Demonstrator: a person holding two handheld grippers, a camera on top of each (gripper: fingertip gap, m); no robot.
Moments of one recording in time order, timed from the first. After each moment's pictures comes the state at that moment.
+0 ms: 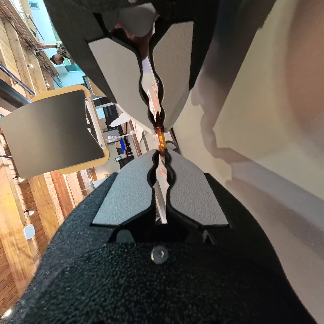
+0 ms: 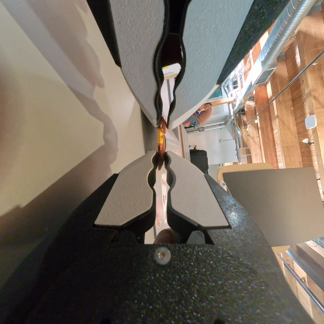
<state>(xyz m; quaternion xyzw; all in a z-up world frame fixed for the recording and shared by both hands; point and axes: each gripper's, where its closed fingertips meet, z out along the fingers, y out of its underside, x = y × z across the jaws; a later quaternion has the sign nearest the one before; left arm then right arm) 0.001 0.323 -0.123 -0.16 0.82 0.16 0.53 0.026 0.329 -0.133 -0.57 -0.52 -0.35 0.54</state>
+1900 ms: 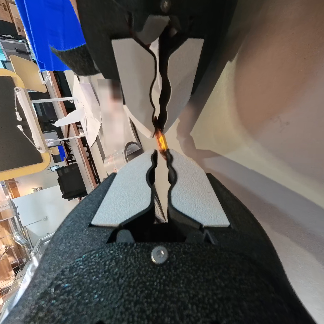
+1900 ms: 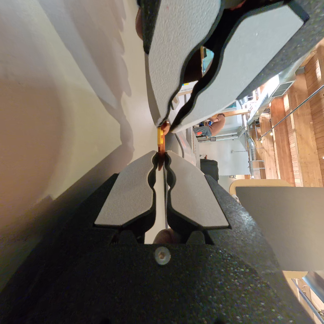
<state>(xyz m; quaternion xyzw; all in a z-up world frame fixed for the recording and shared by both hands) -0.014 0.311 -0.140 -0.24 0.87 0.06 0.42 0.004 0.321 -0.152 -0.56 -0.55 -0.31 0.53</state>
